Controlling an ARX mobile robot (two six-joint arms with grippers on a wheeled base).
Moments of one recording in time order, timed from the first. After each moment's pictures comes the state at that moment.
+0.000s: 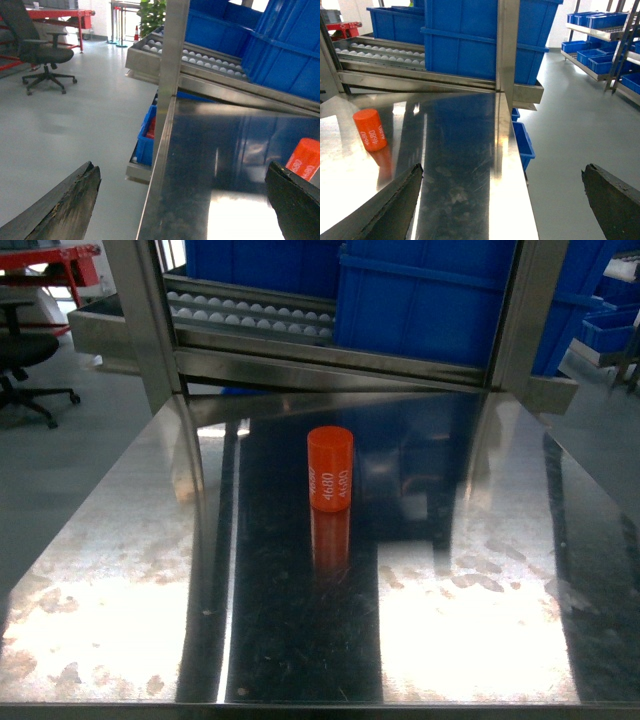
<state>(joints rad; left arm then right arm) -0.12 0.47 0.03 0.44 -0.25 -0.10 0.00 0.00 0.01 0.00 0.00 0.00</state>
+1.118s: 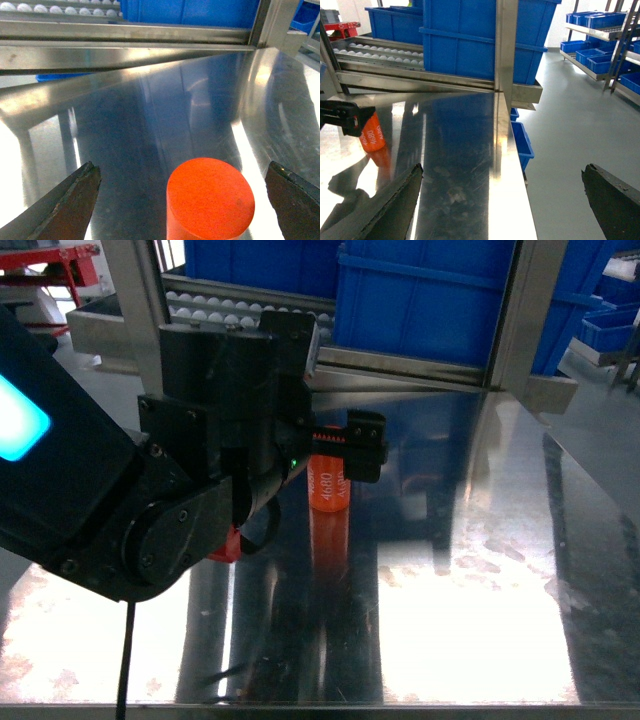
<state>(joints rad) -0.46 2.23 1.12 0.92 -0.18 -0.01 0.00 0.00 0.01 -0.01 0.00 0.00</state>
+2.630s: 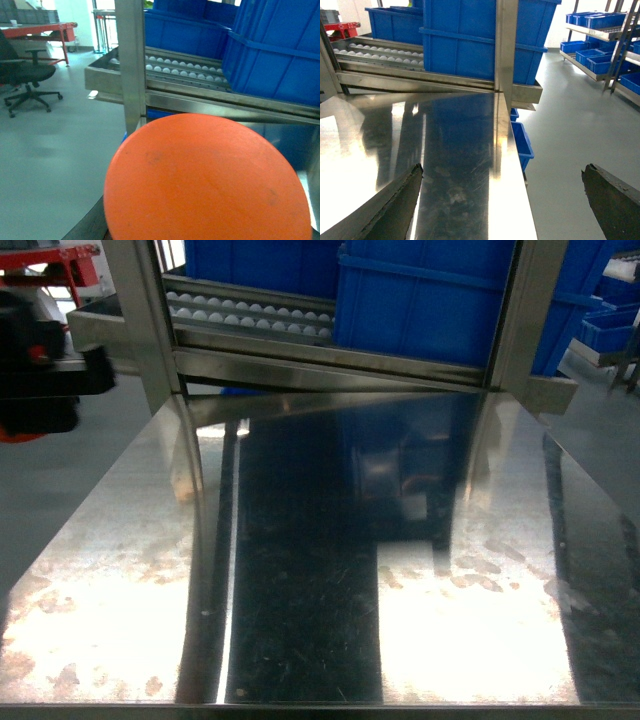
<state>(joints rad) -0.34 1.42 0.40 1.05 -0.42 -0.01 0.00 0.00 0.01 0.00 0.00 0.00</state>
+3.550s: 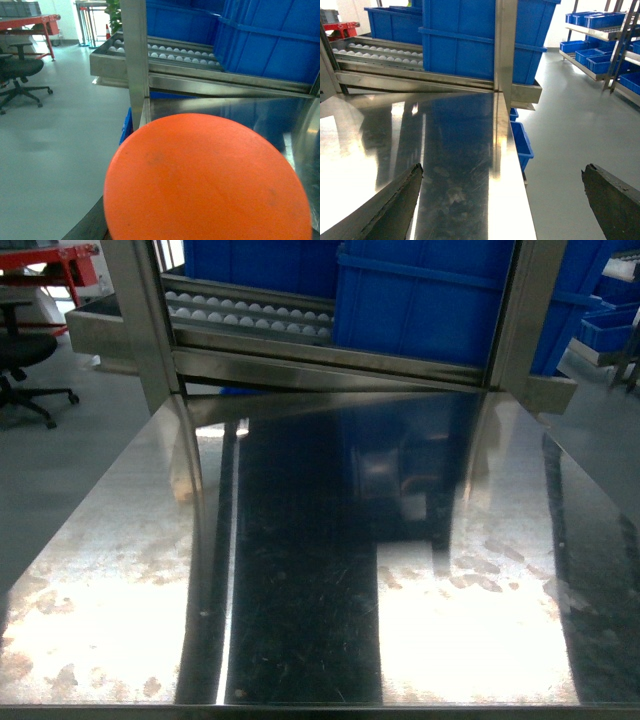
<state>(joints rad) -0.16 0.87 0.13 0.72 -0.17 0.00 0.00 0.00 0.01 -0.01 0.00 0.00</state>
